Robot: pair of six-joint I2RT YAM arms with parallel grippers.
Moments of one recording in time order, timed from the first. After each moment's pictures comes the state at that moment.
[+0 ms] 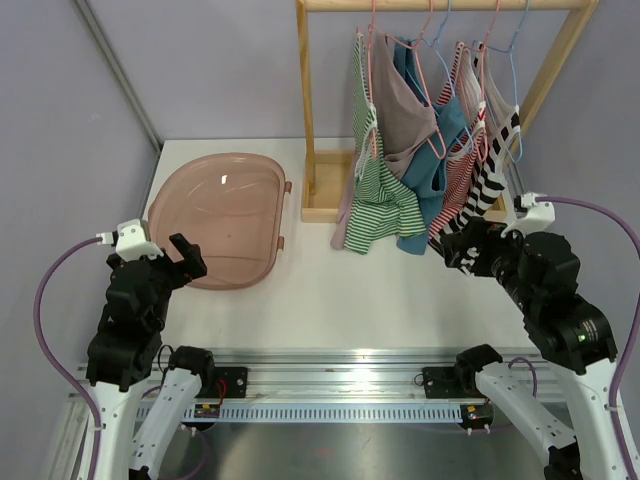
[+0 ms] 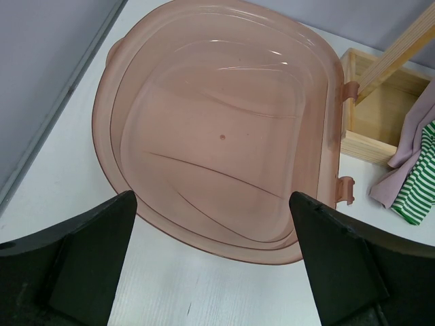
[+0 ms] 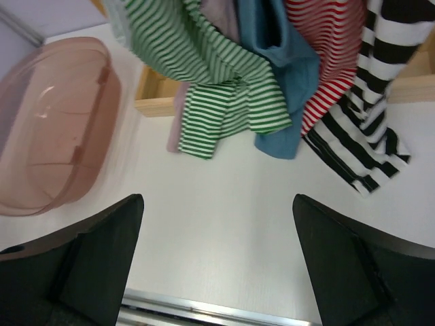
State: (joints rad) left arm -0.18 0.42 0.89 -0.77 -0.31 -0.31; right arm 0.35 0.63 1.16 -0.88 0.15 0.38
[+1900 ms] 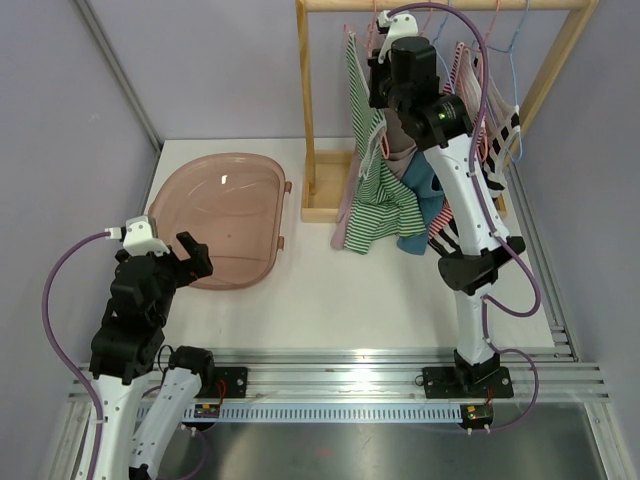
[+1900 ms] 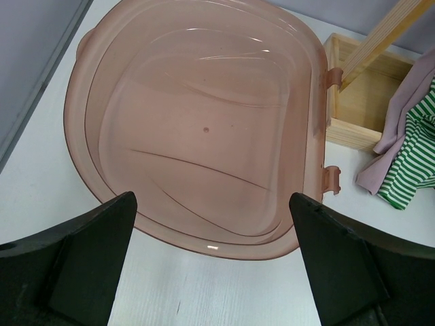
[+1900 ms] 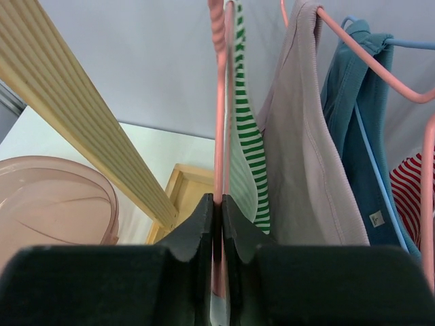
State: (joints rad) left arm -0.18 0.44 0.87 -0.76 -0.24 -0.32; right arm 0.49 2.09 2.71 -0.84 0.23 0.09
